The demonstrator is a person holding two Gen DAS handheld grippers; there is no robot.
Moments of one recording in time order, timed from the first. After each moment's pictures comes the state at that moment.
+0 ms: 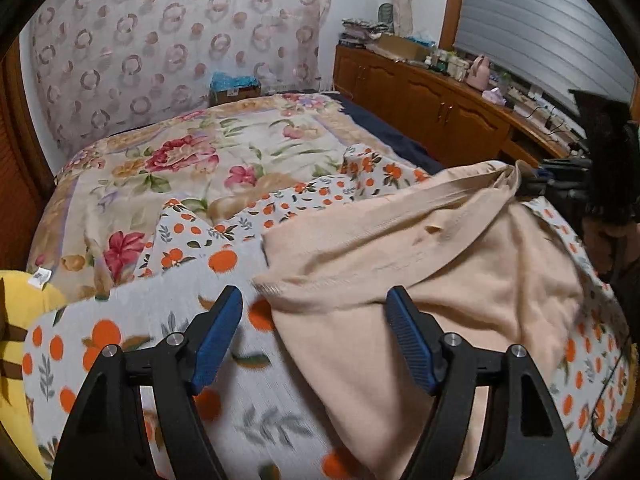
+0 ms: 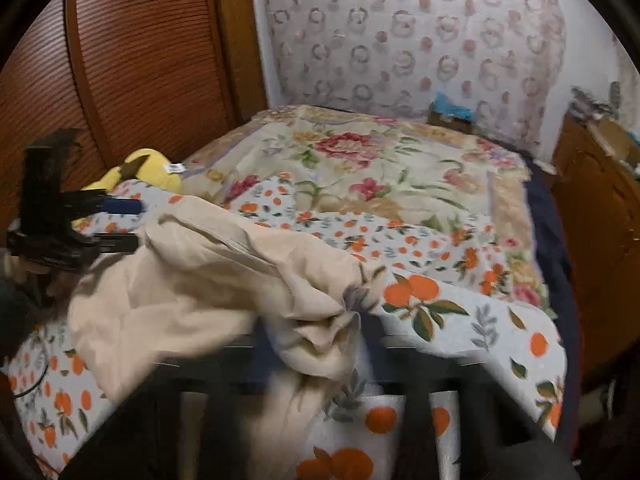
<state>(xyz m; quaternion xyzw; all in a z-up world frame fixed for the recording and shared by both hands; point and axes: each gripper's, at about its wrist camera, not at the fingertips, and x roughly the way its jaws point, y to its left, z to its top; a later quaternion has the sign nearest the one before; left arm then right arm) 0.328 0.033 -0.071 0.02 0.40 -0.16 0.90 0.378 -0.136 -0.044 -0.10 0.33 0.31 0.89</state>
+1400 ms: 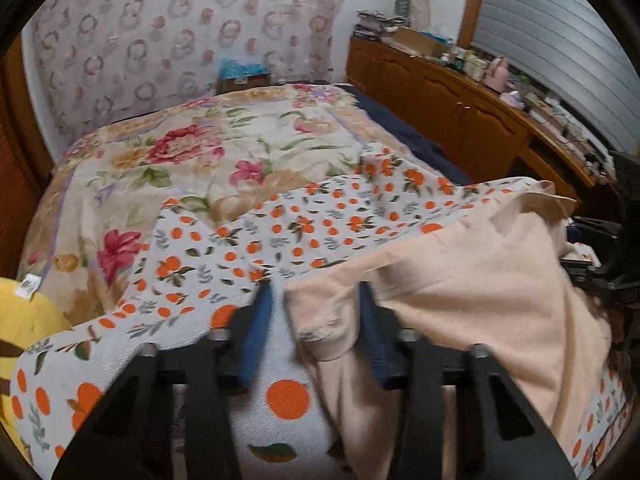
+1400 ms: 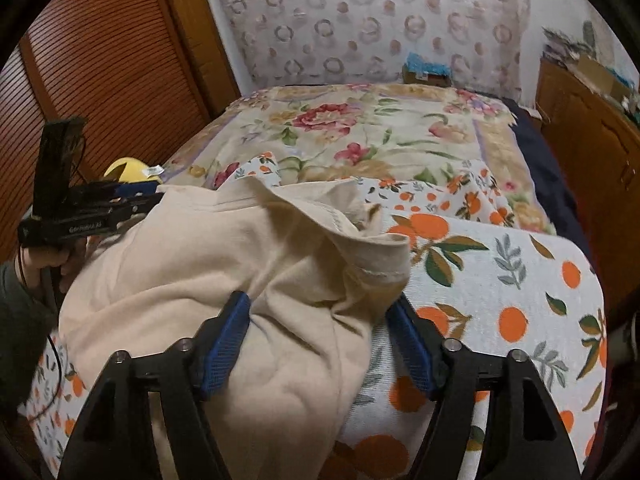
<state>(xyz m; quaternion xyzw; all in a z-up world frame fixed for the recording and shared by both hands) 0.376 0.030 -0.083 0.00 0.42 -0.16 0.89 0.391 -0.150 -0.077 -0.04 0.38 0.27 0.88</state>
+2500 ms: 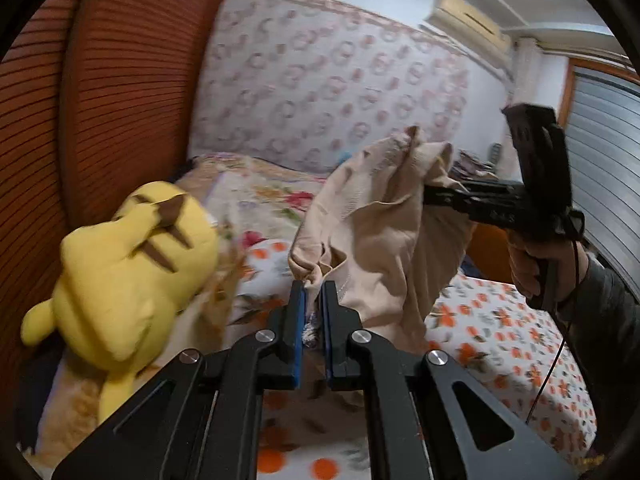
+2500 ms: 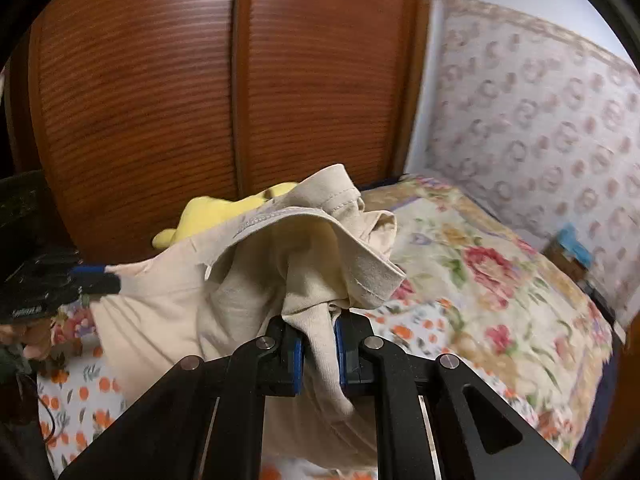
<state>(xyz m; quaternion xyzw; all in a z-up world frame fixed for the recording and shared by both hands) 0.109 0.205 -0.024 -0.16 0.24 0.04 0.95 0.357 0.095 0.003 -0.24 0.21 0.50 0.80</state>
